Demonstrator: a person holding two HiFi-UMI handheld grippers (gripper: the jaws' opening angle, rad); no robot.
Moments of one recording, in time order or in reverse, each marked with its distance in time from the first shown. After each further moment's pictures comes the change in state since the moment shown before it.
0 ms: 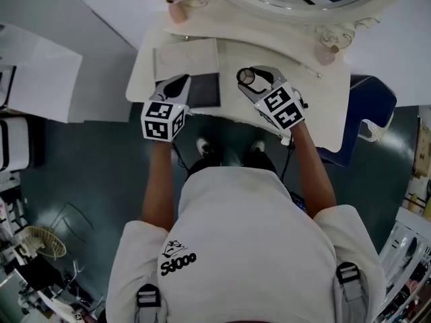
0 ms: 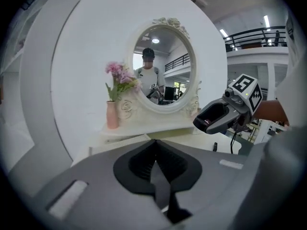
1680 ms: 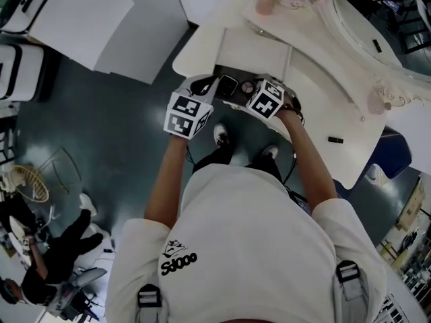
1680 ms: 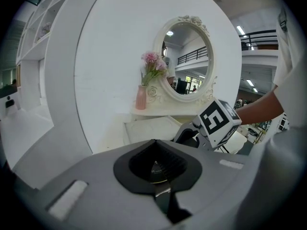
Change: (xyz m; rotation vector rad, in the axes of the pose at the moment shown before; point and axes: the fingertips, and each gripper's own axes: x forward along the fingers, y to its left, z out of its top) left arm -0.062 0.092 -0.067 -0.113 0.098 0.095; right arm 0.205 0.118 -0.026 -0.382 0.452 0.325
